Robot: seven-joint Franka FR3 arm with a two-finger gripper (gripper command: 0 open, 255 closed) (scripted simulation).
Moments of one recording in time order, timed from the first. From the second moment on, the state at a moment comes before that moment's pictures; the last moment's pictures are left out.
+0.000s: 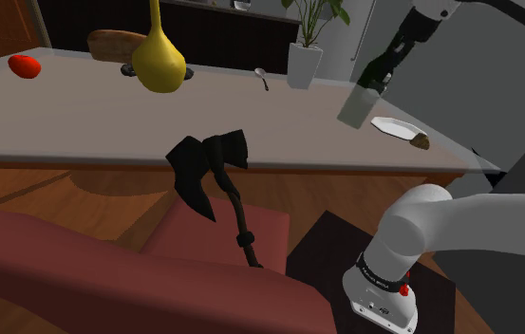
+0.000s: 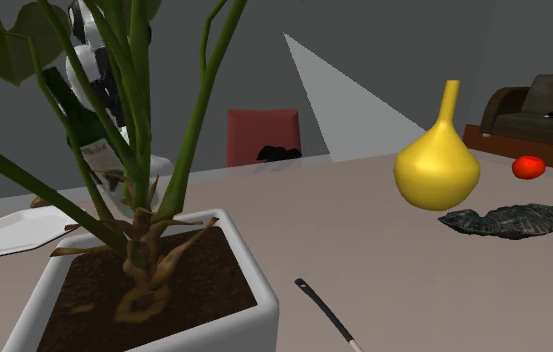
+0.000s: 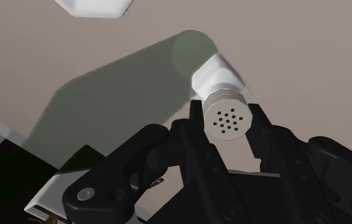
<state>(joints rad) -0.21 -0.94 -0.22 -2.10 -0.24 1.52 -0.41</state>
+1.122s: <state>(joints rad) -0.27 -1.13 -0.44 -1.92 -0.43 1.23 -0.75</state>
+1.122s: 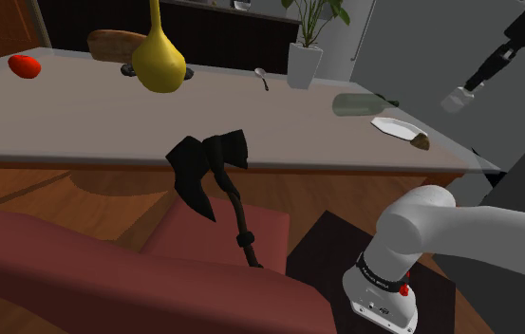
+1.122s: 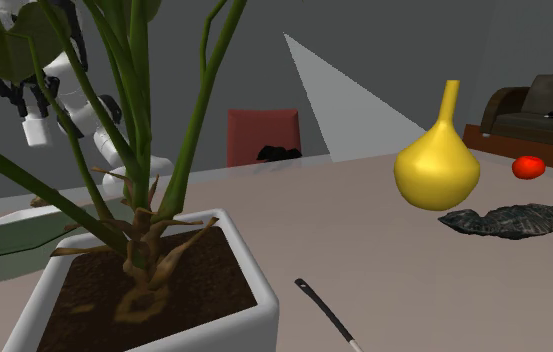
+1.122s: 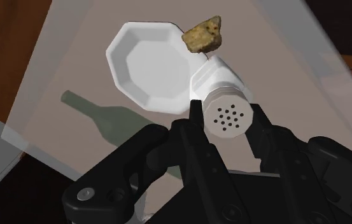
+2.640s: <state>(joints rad) -0.33 -1.35 -0.55 -2.18 -0.56 1.31 -0.82</state>
